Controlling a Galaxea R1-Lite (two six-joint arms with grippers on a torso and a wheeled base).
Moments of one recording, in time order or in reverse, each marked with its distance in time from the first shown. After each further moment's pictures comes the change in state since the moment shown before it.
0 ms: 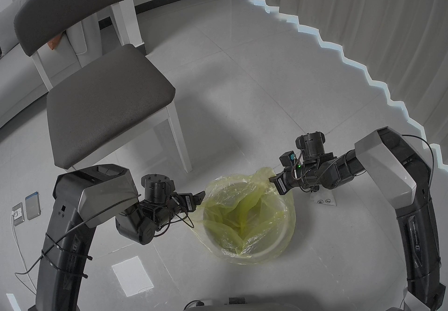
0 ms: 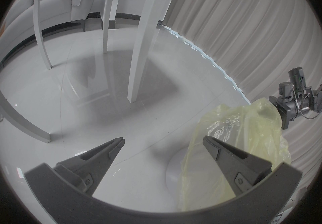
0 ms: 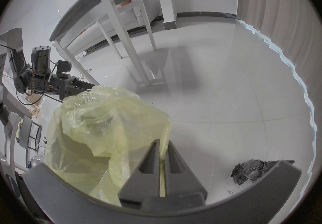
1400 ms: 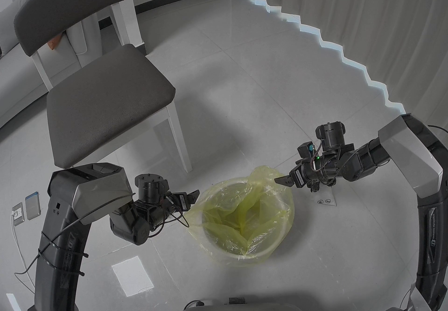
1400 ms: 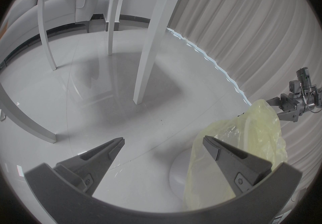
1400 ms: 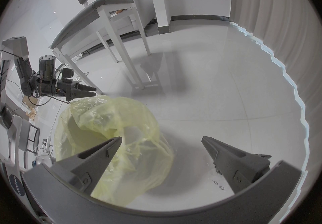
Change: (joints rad) left arm 0.023 -0.025 0.057 -0.038 0.006 0.000; right arm -0.058 -0.166 0.179 -0.025 0.000 -0.016
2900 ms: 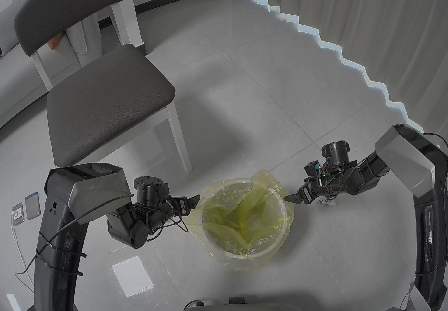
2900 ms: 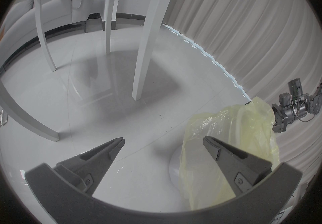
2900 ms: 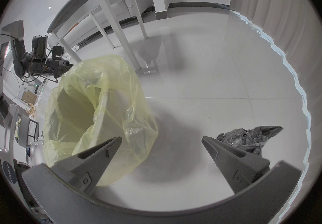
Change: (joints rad) left arm -0.011 -0.030 0.069 -0.009 -0.004 0.028; right arm -0.057 0.066 0.110 -0.071 0.001 -0.053
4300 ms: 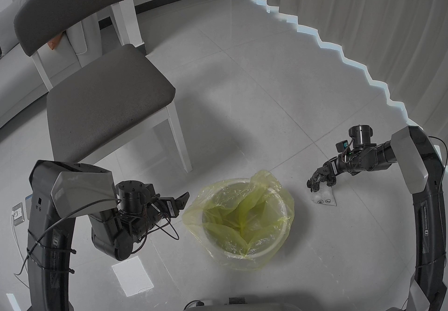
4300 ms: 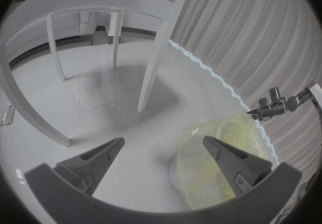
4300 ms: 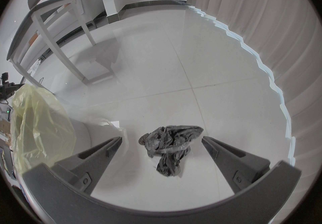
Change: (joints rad) left arm 0.016 -0.100 0.266 -0.275 0.024 -0.002; right arm -0.239 0.159 -0.424 0.193 -0.110 0.049
